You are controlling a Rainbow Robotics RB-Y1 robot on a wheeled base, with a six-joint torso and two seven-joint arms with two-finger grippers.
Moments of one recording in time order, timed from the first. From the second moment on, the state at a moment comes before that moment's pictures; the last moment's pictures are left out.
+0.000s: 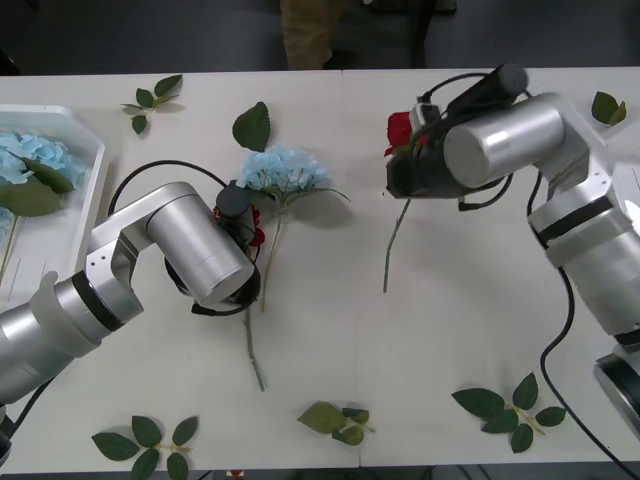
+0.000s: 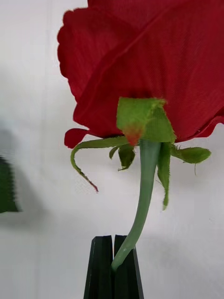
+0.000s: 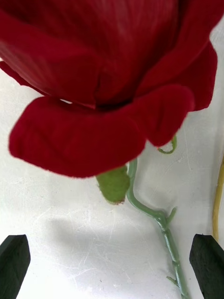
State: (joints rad) right arm -0.72 -0.43 0.32 -1.38 -0.60 1.23 1.21; left arm -0.60 0.54 -0.76 -1.63 0.44 1.50 -0.87
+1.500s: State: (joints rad) right arm -0.54 -1.02 0.16 -0.88 -0.79 1.02 1.66; left arm -0.62 0.52 -0.79 -1.50 0.26 1.18 -0.84
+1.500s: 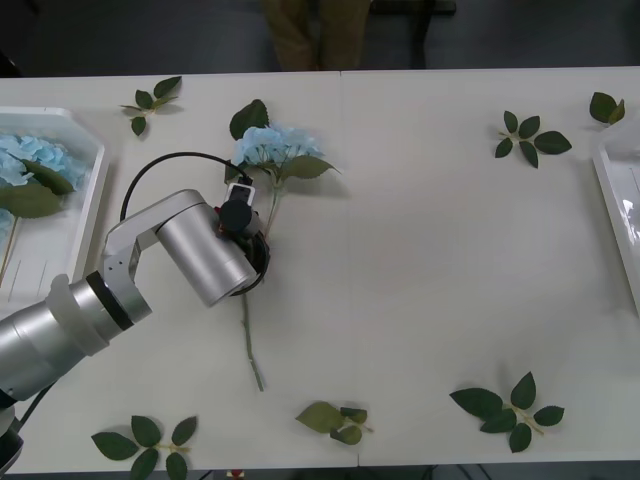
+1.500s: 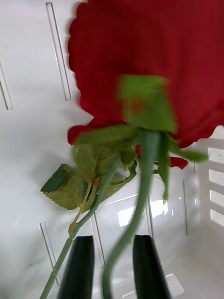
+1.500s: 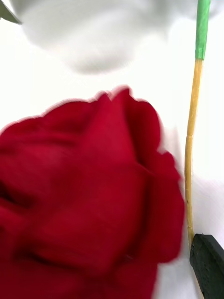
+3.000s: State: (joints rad) right arm -0.61 -0.75 0.21 -1.63 -1.15 1.18 1.33; left arm -0.47 0.65 -0.60 -1.87 0.46 1.46 -0.85
